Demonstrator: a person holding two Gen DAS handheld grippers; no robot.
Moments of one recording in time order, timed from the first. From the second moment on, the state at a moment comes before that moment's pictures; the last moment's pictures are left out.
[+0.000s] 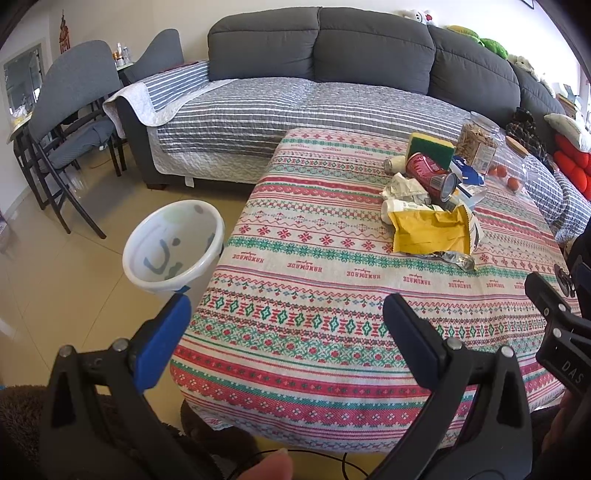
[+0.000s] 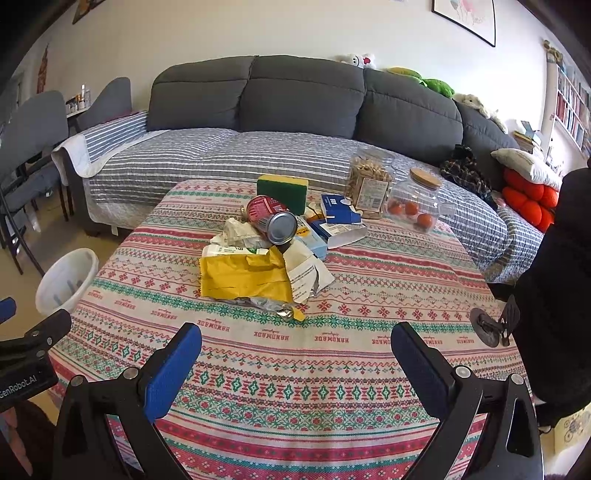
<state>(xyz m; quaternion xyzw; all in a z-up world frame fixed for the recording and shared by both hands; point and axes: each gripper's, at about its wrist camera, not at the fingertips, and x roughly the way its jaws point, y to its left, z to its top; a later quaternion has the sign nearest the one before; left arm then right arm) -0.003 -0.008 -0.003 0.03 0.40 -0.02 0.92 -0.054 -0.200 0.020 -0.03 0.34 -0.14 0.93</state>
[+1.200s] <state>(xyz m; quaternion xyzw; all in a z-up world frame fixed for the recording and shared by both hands) -0.002 -0.008 -0.001 0.03 0.39 -0.02 0.92 -0.053 -0.203 0.019 -0.03 0.34 -0.14 0.93</state>
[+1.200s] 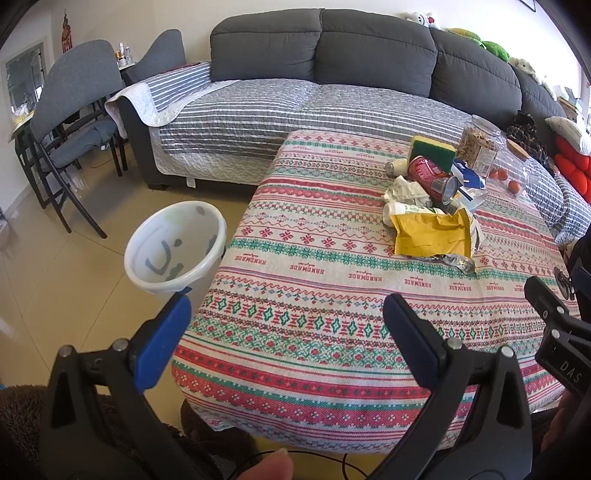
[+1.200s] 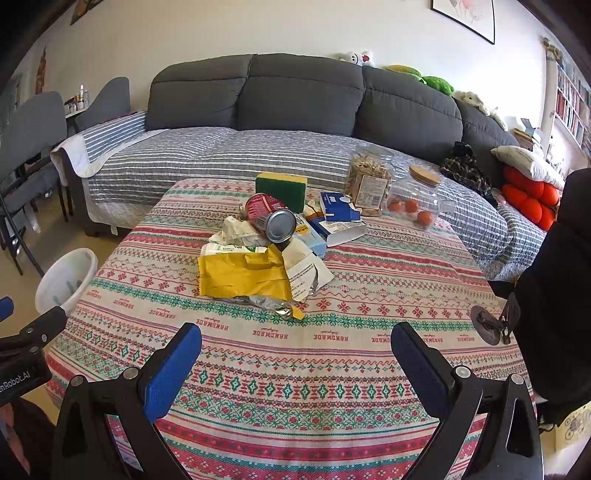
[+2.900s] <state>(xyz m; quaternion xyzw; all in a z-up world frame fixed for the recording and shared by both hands) 0.266 -0.179 -0.006 0.03 0.53 -0.25 0.81 0.117 -0.403 -0.001 0.10 0.49 -0.17 0.85</state>
